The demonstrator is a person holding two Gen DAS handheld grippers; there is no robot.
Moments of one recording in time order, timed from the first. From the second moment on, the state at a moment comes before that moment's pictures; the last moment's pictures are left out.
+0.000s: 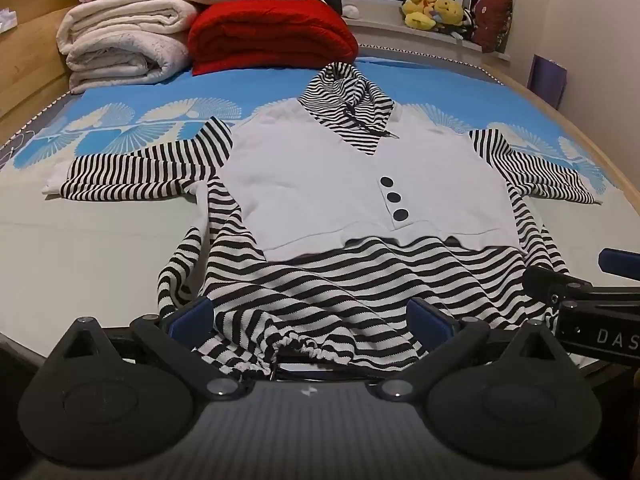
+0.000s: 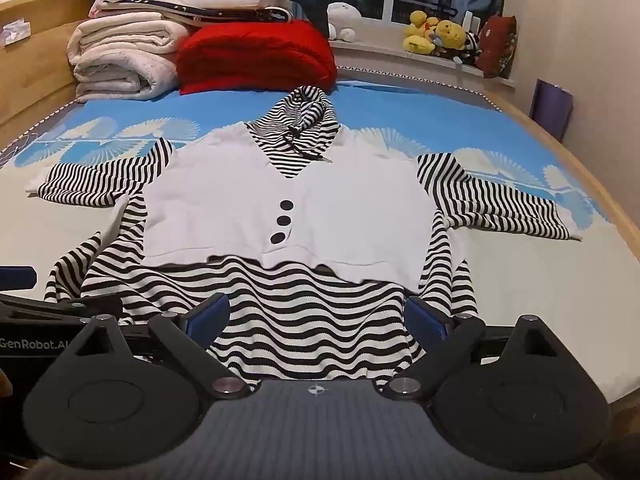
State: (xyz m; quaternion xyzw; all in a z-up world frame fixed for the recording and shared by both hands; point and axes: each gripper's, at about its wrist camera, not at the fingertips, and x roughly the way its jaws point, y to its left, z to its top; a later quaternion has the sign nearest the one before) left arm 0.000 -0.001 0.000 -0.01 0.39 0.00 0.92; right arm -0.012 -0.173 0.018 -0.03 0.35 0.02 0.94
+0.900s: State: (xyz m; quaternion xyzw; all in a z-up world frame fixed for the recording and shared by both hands) left arm 0.000 0.001 0.001 -0.01 0.39 0.00 0.92; right arm -0.011 -0.168 0.018 -0.03 0.35 0.03 0.93
